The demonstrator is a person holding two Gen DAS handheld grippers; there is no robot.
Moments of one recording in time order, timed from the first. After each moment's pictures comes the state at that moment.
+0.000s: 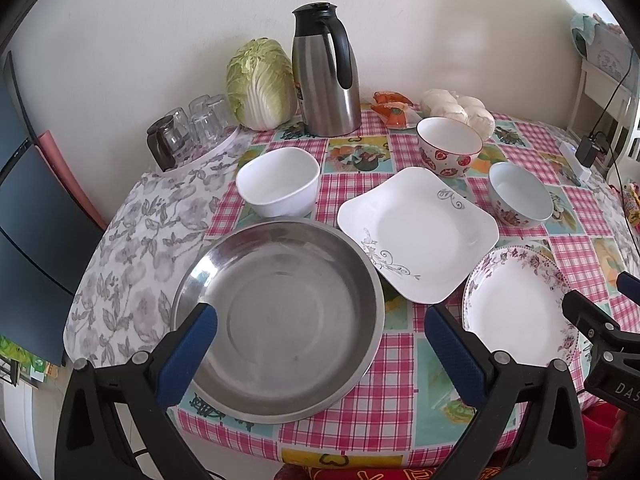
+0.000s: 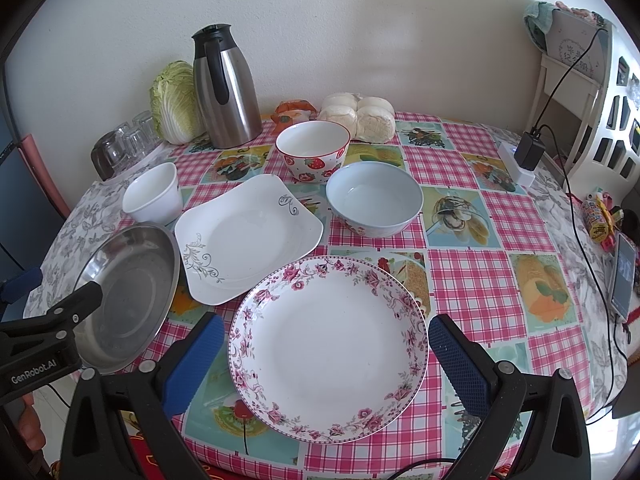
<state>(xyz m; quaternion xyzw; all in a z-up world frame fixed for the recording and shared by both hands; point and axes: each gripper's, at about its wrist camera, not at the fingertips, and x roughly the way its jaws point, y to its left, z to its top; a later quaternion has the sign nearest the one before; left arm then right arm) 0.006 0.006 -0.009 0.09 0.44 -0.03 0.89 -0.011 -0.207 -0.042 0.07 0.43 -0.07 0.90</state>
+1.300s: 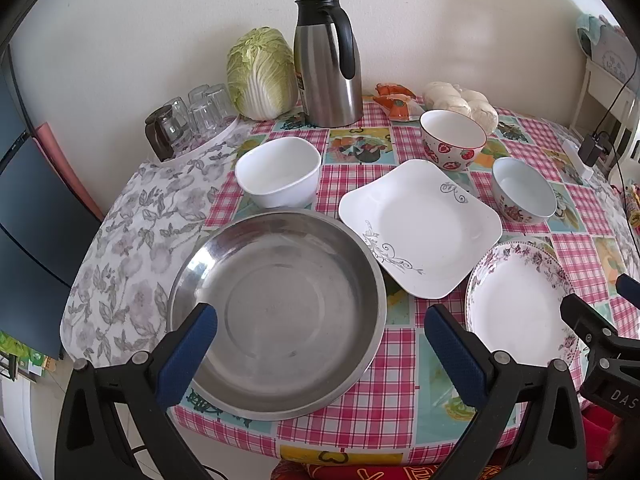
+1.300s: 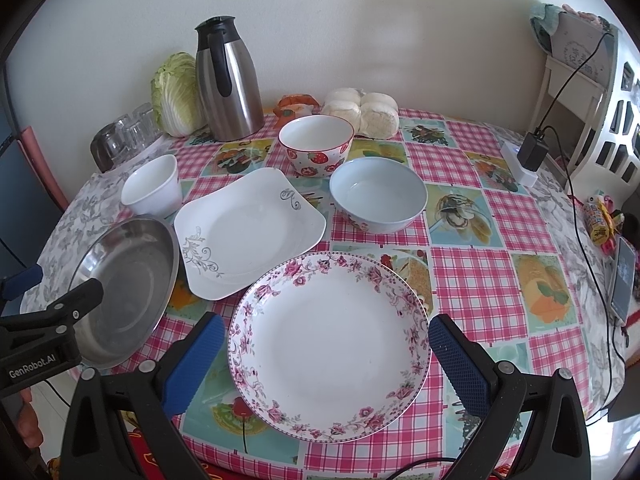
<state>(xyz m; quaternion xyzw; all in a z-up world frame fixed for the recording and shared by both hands) 0.009 0.008 -0.015 0.09 0.45 -0.03 0.89 -0.009 -0.203 -0.048 0.07 0.44 -0.07 0.89</state>
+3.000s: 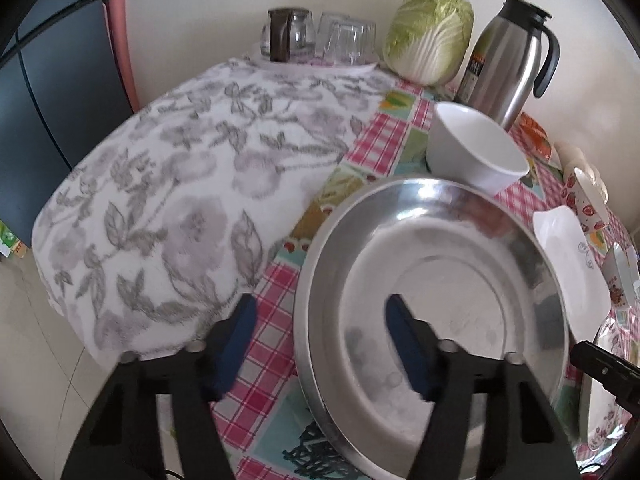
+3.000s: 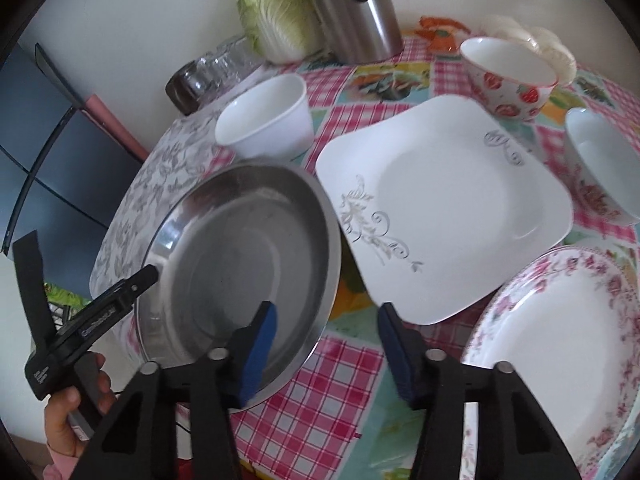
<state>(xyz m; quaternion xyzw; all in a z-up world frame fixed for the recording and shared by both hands) 0.055 0.190 -0.111 -0.09 0.49 0.06 0.87 0.087 -0.093 -0.119 0.14 0.52 0.13 0.83</state>
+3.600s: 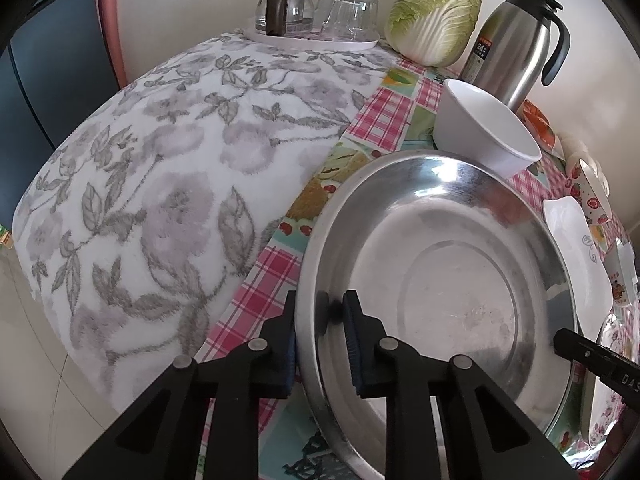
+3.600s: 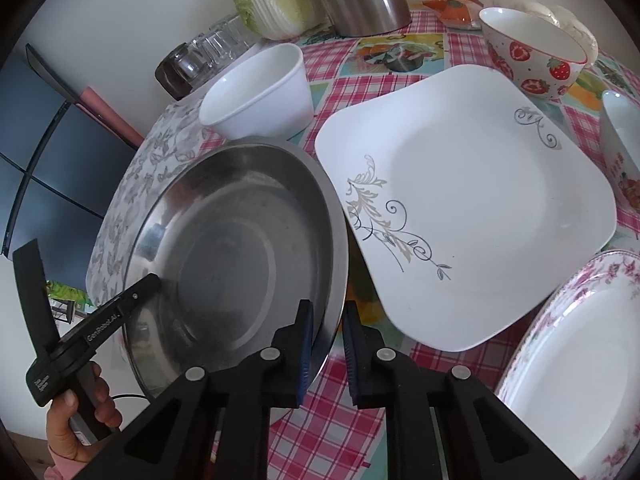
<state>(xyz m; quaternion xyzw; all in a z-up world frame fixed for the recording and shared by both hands) 0.065 0.197 -0.129 -0.10 0.51 0.05 0.85 0.111 -0.081 -0.146 0.14 0.55 0.14 0.81</state>
